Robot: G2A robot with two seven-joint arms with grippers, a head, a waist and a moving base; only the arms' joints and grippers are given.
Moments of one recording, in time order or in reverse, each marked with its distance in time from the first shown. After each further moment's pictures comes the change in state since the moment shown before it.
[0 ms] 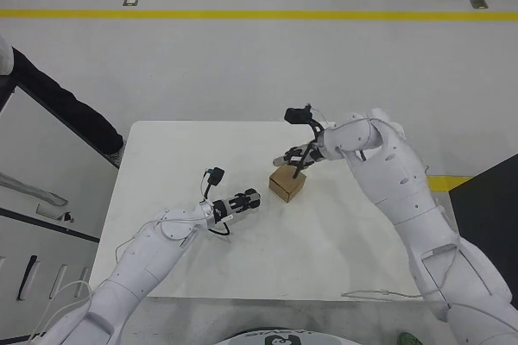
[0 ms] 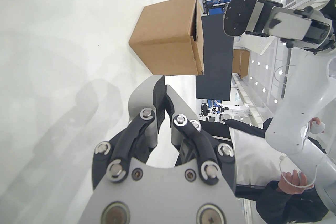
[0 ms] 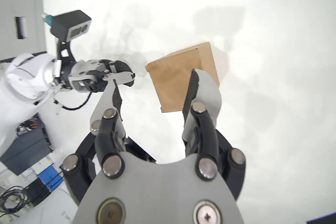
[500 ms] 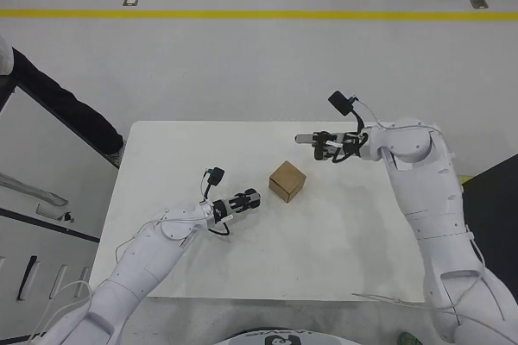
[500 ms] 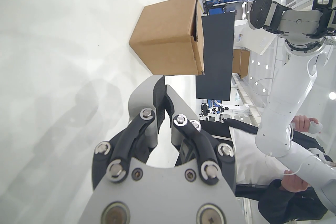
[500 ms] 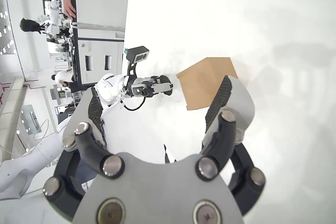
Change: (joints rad) left arm 0.000 0.000 0.000 0.000 0.000 0.000 0.000; right arm -0.151 0.055 0.271 -0.102 0.236 -0.036 -0.059
